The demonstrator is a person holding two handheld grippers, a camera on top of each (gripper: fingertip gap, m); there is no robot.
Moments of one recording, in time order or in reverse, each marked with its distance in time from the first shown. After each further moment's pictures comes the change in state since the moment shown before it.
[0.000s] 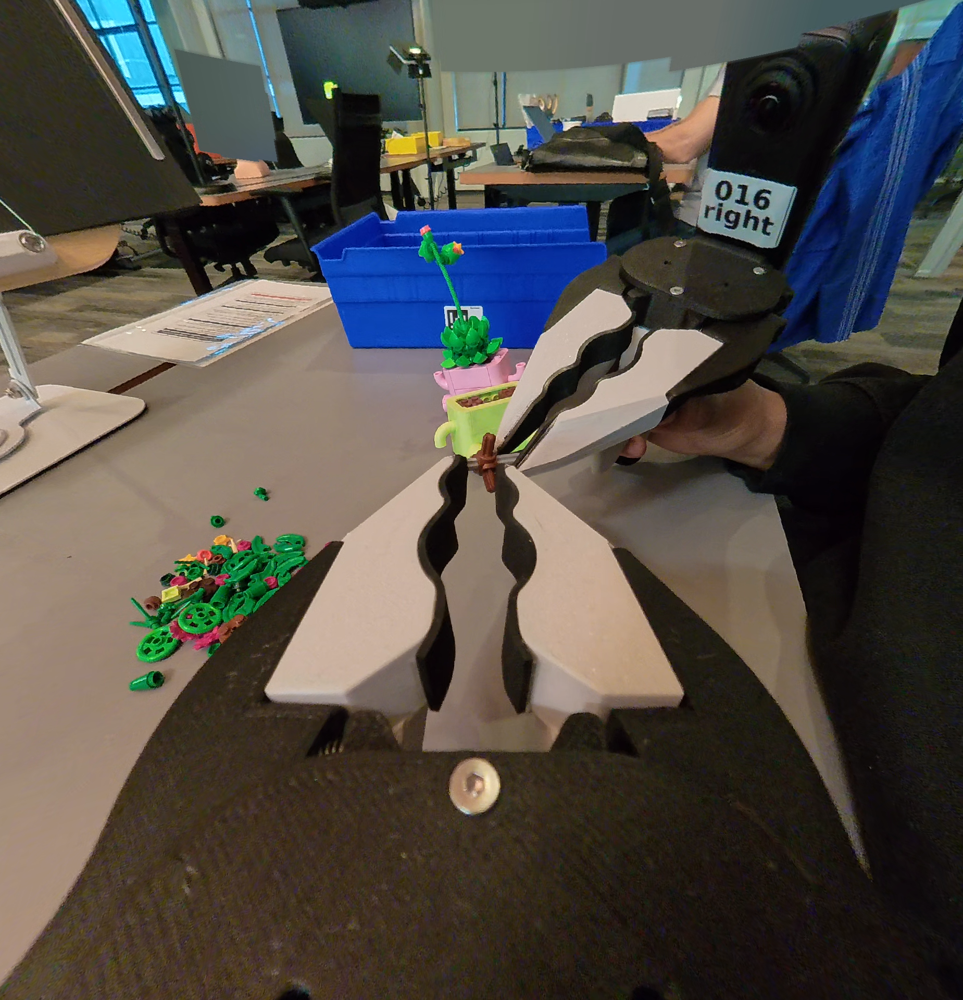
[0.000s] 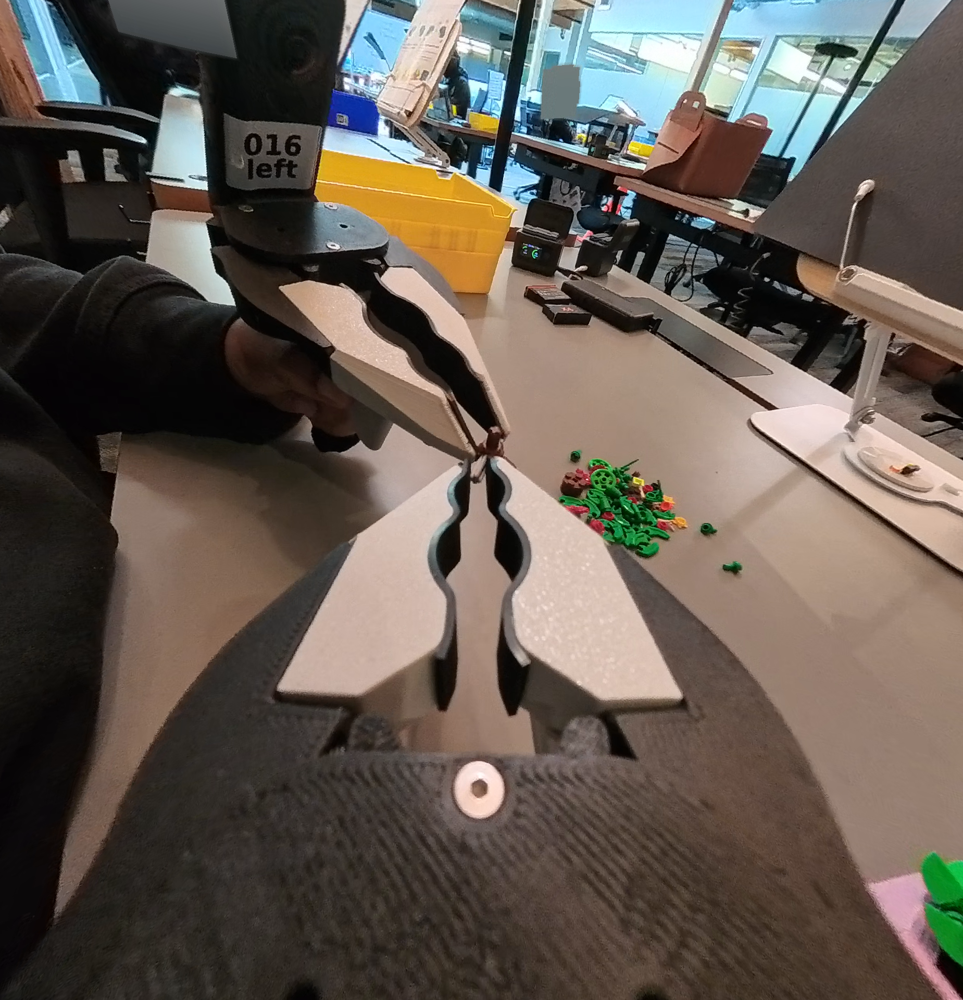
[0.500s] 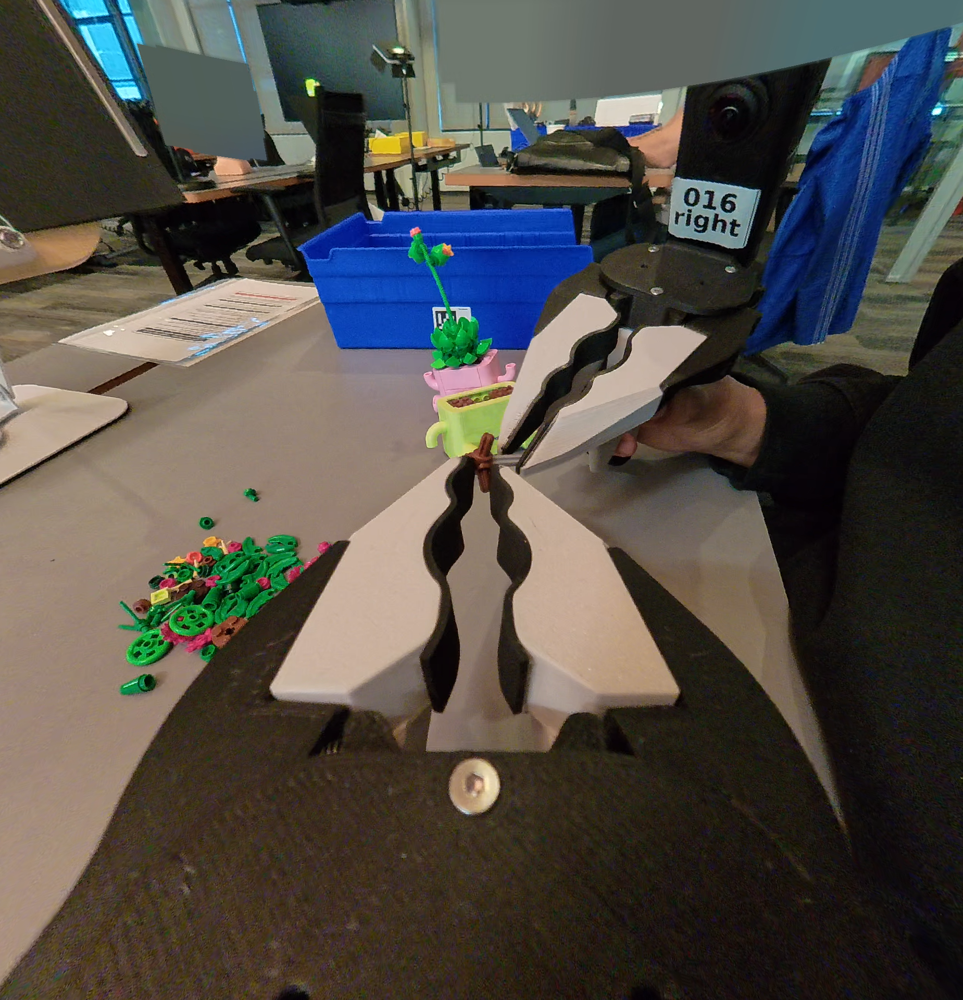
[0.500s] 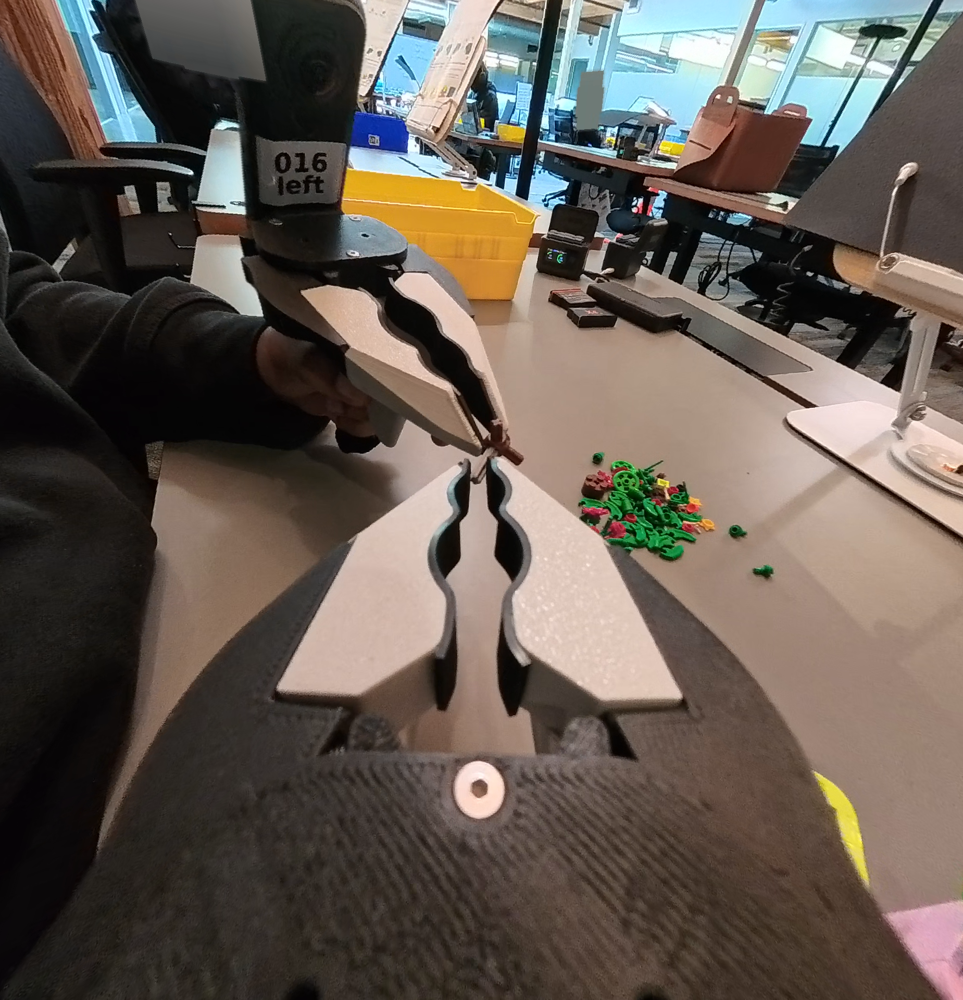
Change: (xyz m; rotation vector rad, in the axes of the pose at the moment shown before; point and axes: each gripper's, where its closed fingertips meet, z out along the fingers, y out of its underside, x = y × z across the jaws) left arm 0.002 -0.001 -0.003 0.002 0.033 -0.012; right arm -0.003 -0.001 -0.002 0.016 -0.058 0.048
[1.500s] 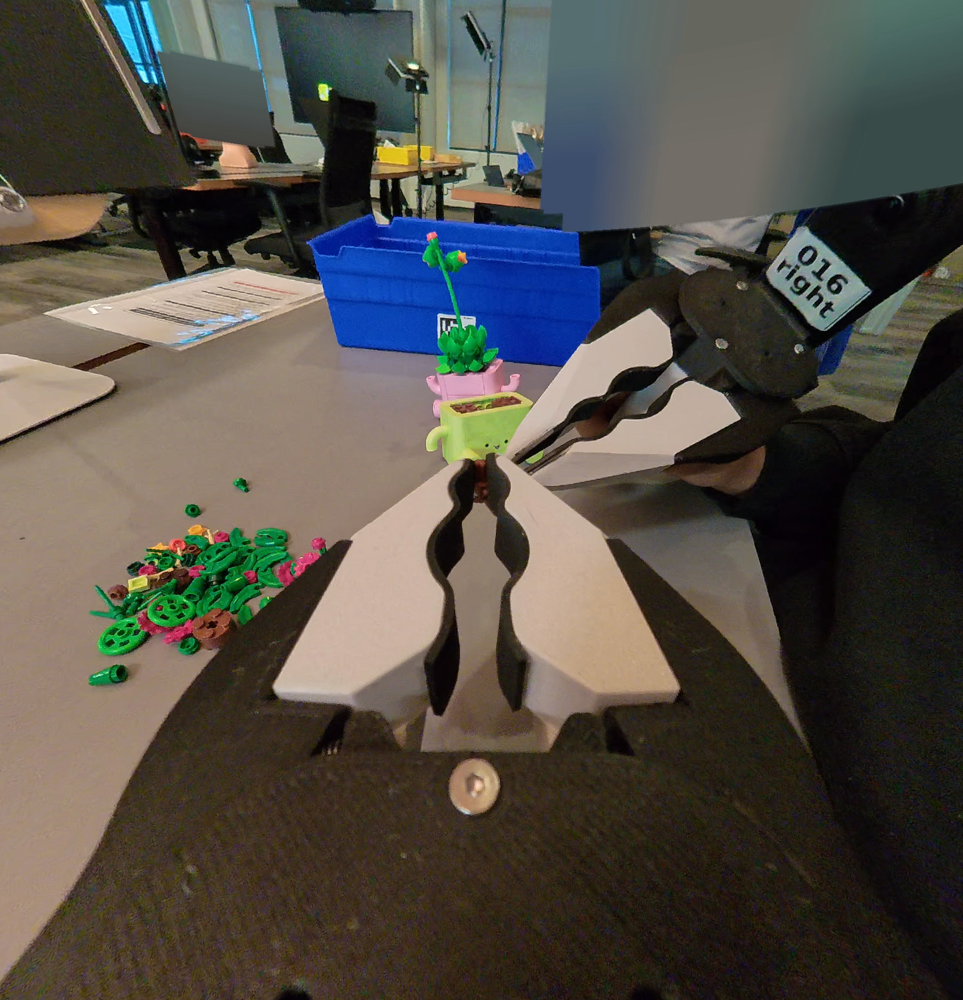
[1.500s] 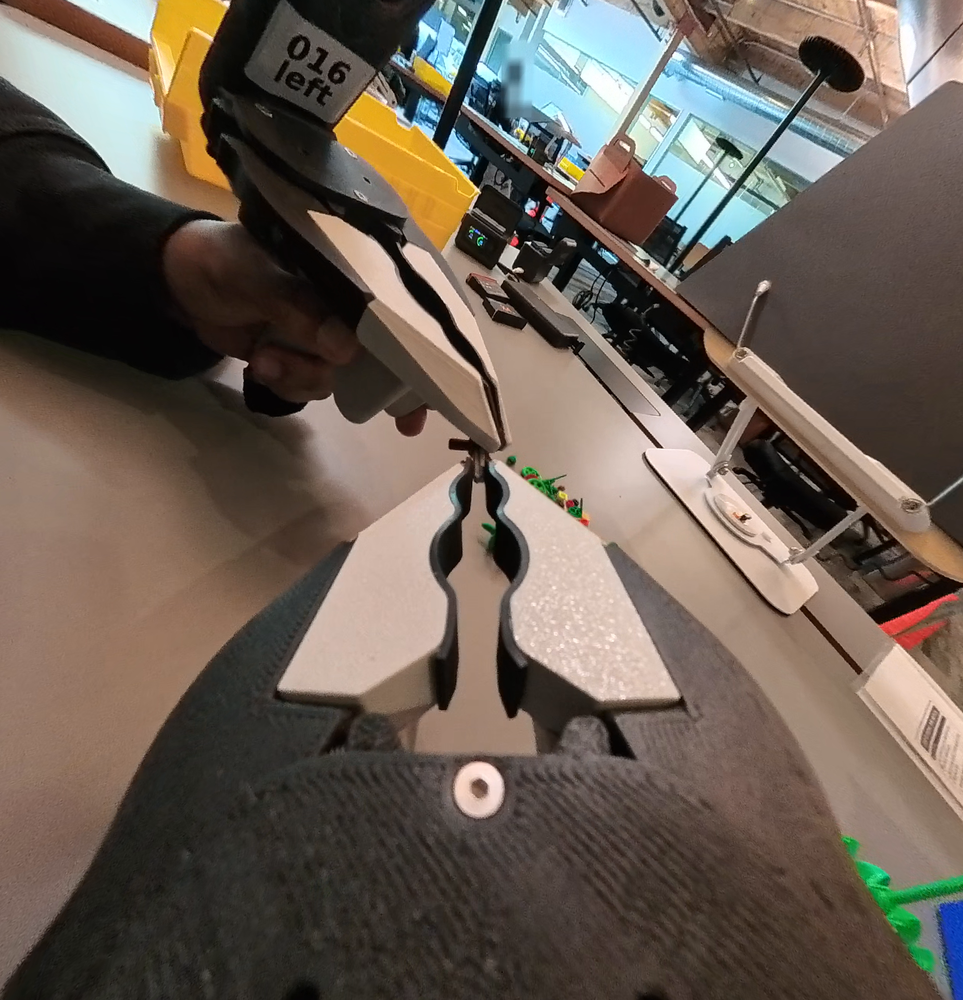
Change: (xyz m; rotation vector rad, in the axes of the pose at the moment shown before) left arm -0.006 0.000 0.002 0.029 -0.001 -0.085; right arm 0.003 0.001 0.006 -0.073 0.214 -0.352
